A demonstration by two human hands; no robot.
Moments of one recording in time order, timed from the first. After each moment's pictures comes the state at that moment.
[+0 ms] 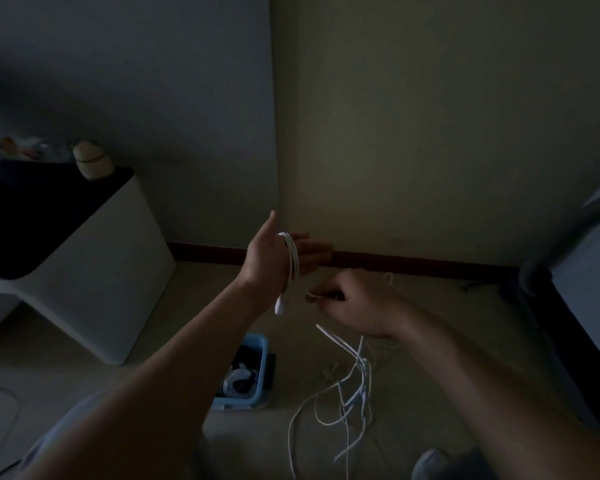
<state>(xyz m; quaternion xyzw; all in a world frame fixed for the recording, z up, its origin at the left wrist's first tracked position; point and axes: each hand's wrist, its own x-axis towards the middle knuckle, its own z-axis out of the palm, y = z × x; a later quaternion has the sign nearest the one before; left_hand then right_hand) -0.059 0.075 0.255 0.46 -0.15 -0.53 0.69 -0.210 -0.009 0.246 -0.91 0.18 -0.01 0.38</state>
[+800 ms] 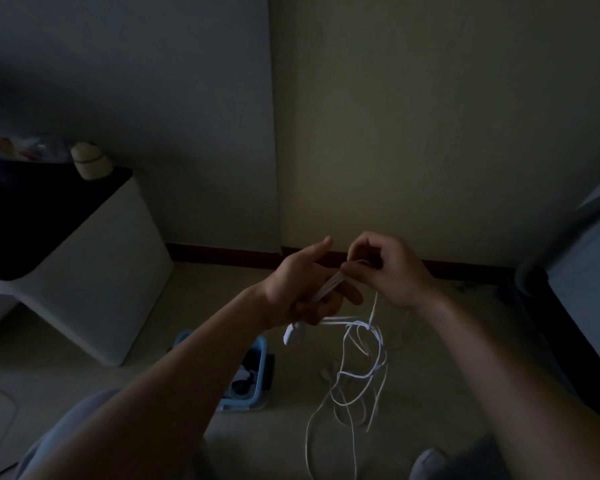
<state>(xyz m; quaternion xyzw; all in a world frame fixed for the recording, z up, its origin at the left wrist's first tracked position) -0.078 0.080 0.250 0.49 -0.37 -0.66 0.43 -0.222 -0.051 0.252 -0.85 0.21 -0.22 0.44</state>
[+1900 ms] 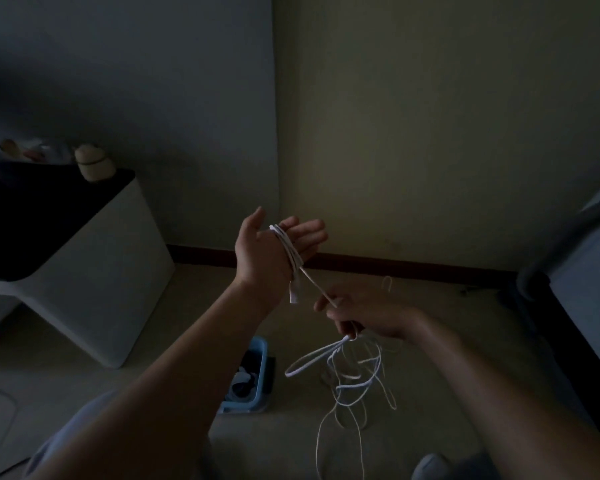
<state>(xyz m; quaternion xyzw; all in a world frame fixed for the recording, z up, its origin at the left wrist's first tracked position) -0.066 0.082 0.270 0.35 -0.14 -0.48 0.79 -0.218 -0.032 0.225 -0.82 0.20 0.07 0.54</state>
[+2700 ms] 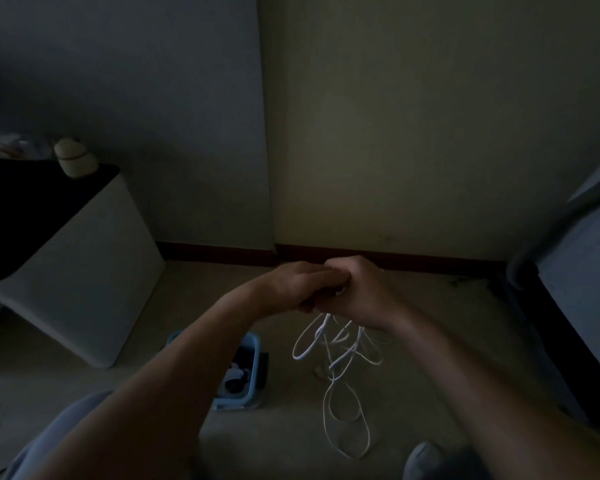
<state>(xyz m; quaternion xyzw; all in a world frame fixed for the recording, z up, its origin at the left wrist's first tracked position) -0.084 0.077 0.253 0.69 -0.46 -0.45 0.34 -0.217 -0.017 0.243 -0.89 0.19 -0.15 0.39</state>
